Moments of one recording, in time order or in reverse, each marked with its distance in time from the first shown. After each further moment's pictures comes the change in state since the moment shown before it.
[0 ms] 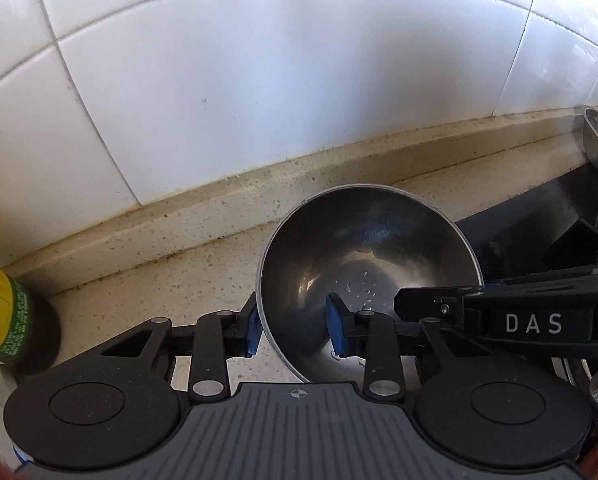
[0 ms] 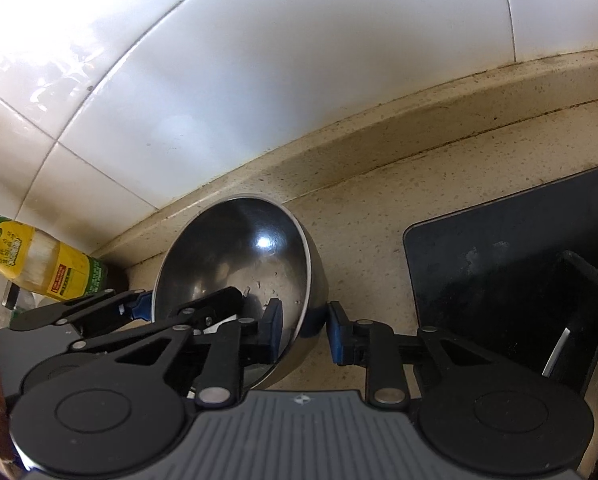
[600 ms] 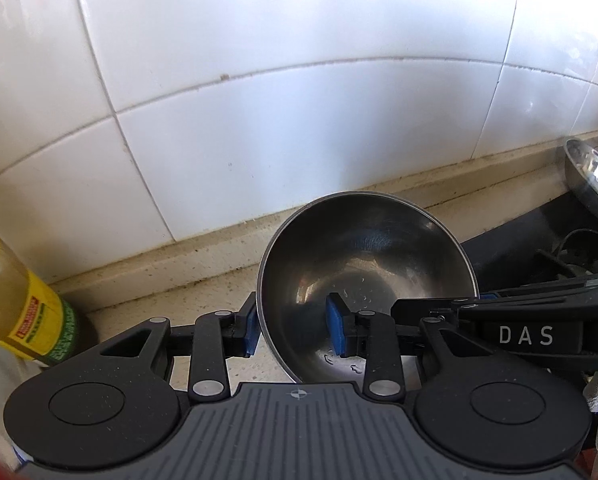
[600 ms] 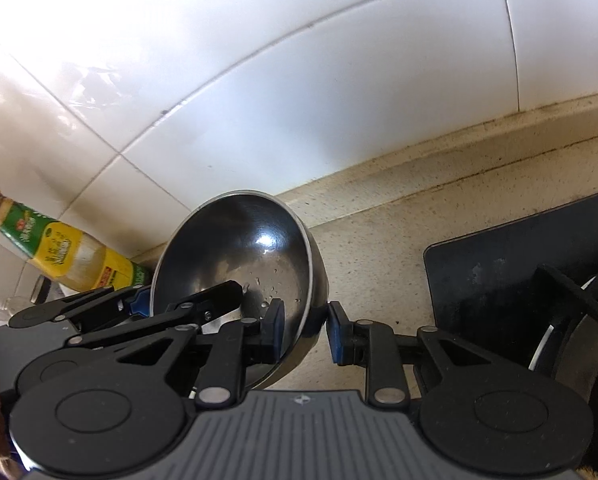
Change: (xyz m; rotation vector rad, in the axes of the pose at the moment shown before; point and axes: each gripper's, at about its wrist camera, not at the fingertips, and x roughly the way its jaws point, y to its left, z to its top) left arm -0.058 0.000 0.001 -0.007 -0.094 0.020; right arm -0.046 0.029 -0.012 -0.044 -0.066 0.029
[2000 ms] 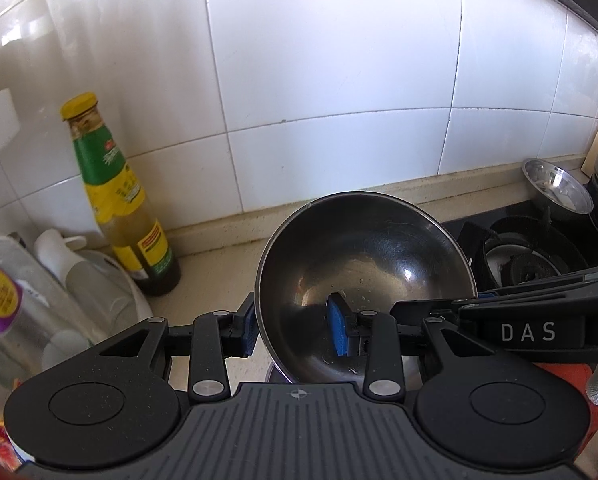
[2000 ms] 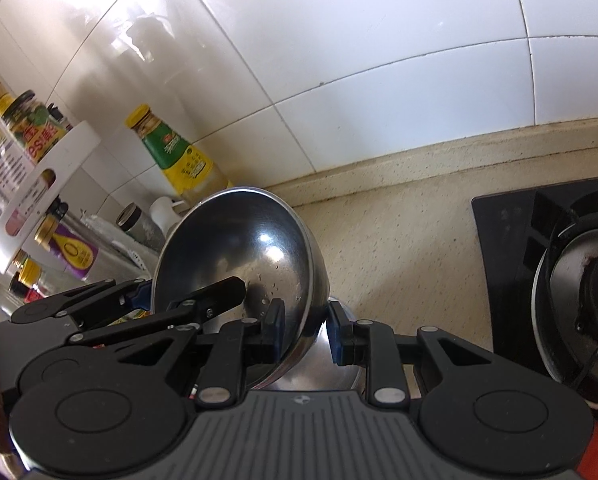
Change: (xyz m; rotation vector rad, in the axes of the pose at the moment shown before) left arm -0.157 -0.013 -0.086 -0.059 -0.130 0.085; right arm -0.108 0.068 -0.091 -0.150 -0.030 0.078
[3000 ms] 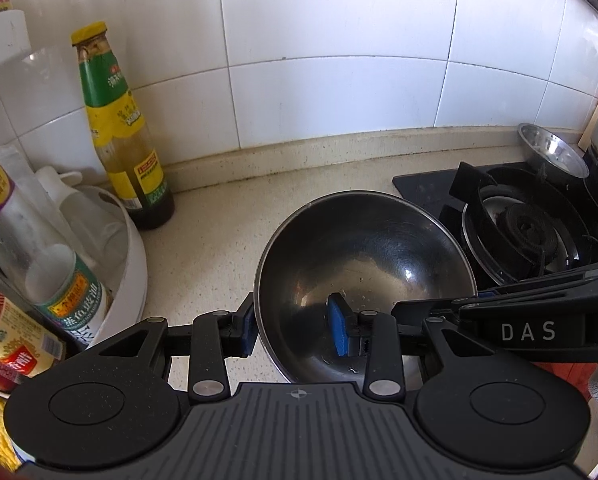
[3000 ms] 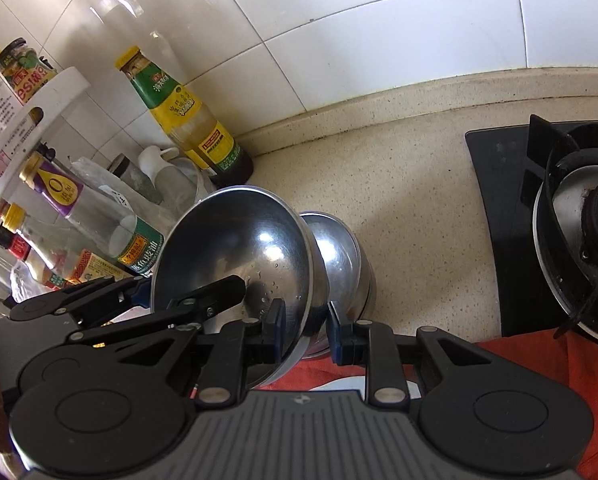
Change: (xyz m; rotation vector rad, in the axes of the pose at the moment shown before) left arm 0.002 0.002 -0.046 -0.031 0.088 -0.021; right arm 0.012 0.001 -0.042 0.010 0.102 -0.028
